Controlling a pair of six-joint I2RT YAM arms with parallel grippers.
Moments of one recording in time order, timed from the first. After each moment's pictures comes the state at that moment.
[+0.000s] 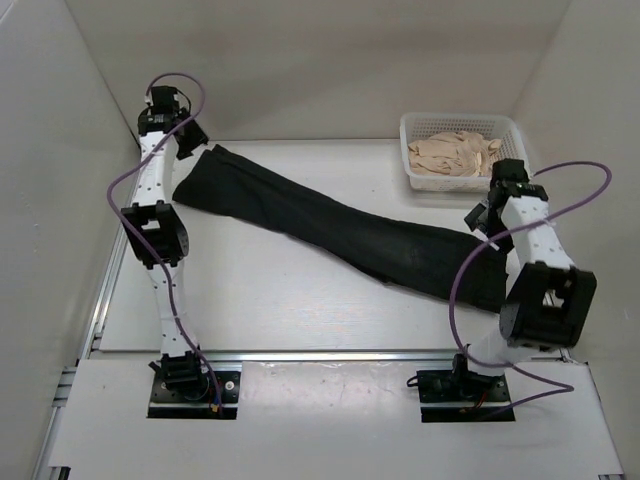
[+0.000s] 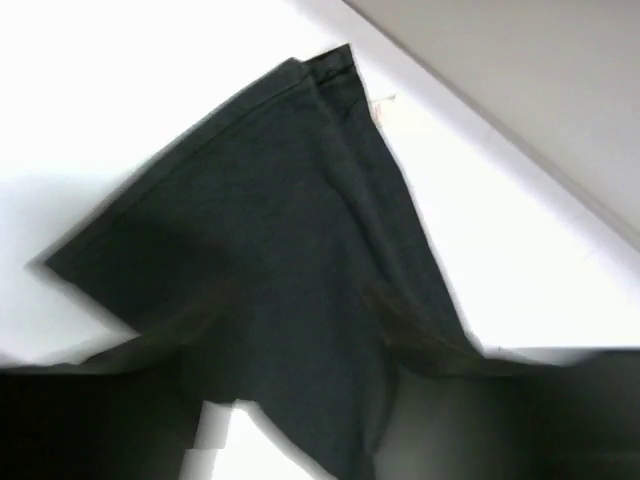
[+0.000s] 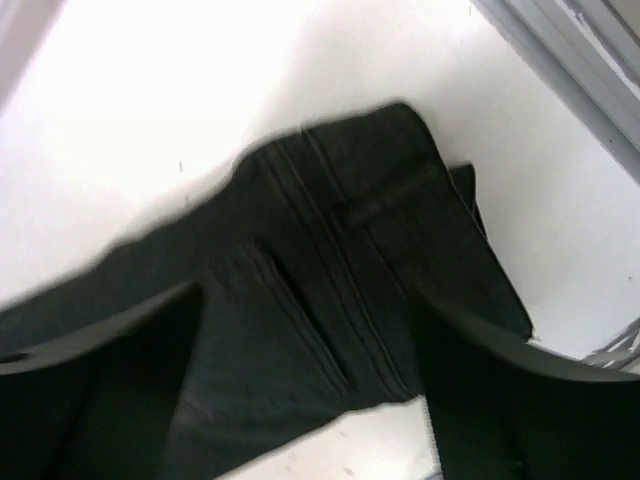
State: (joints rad) left arm 0.10 2.45 2.54 -0.87 -0.02 -0.52; right arm -0.13 1.59 1.29 -0.88 0.32 0.63
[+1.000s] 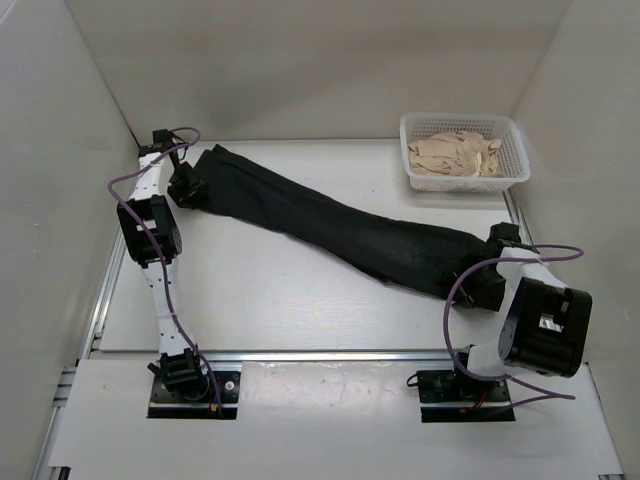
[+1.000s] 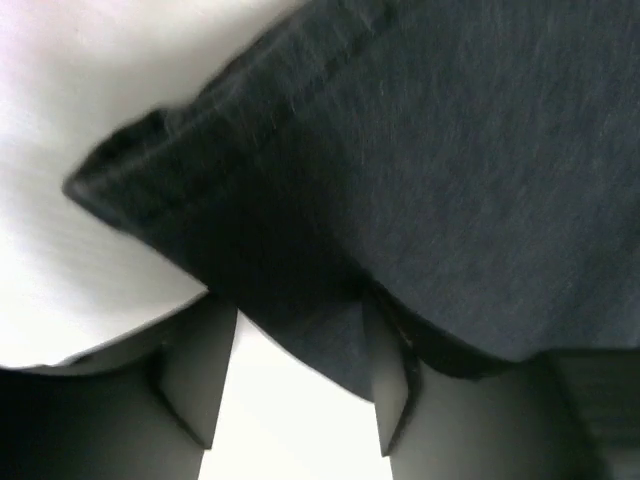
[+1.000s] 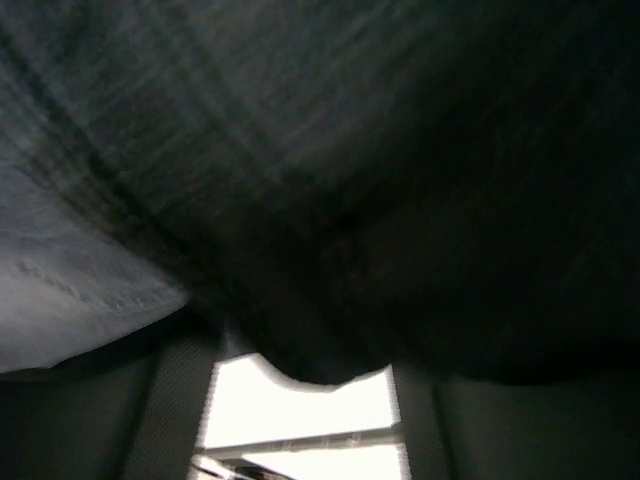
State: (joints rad) left arm 0.19 2.48 2.22 -0.96 0.08 -0.50; right arm -0.25 1.40 0.72 -0.70 -0.21 0.74
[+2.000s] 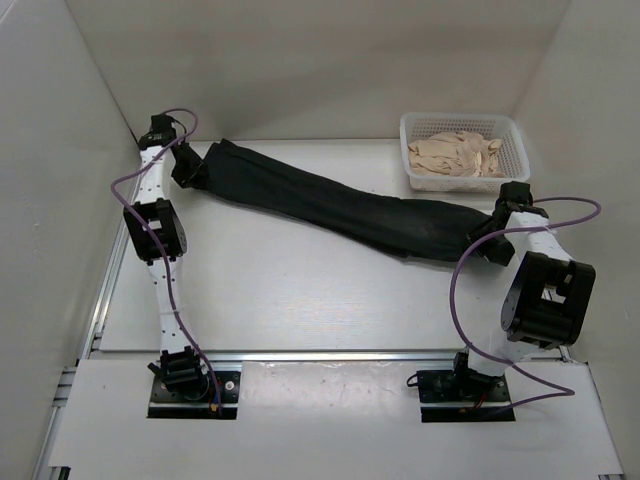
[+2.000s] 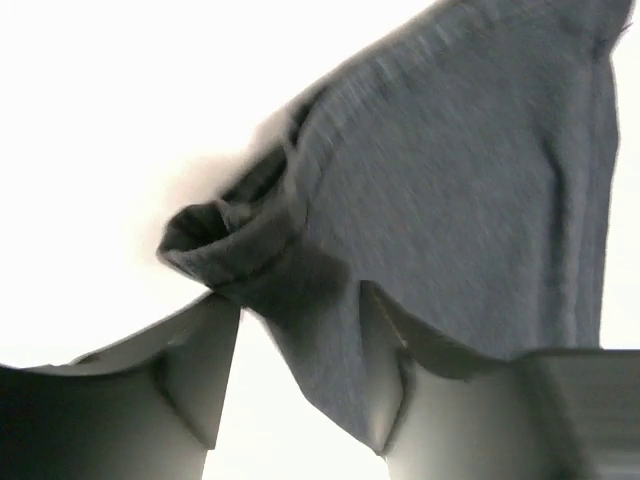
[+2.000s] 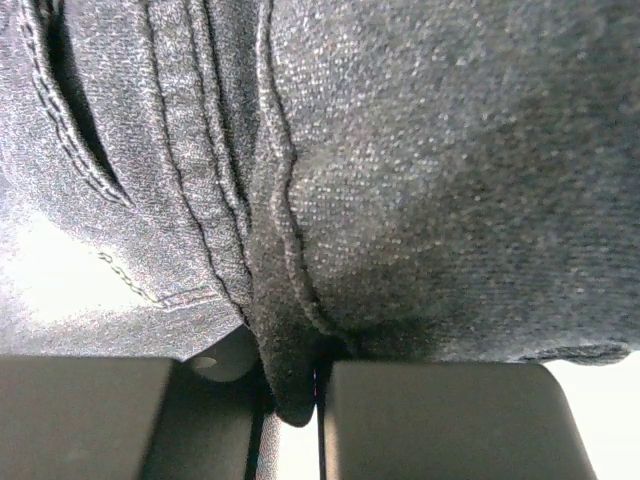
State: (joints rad) left arm 0.17 2.59 2.50 -0.95 0.10 -0.58; right arm -0.24 1.58 1.07 -0.67 -0.05 0.70
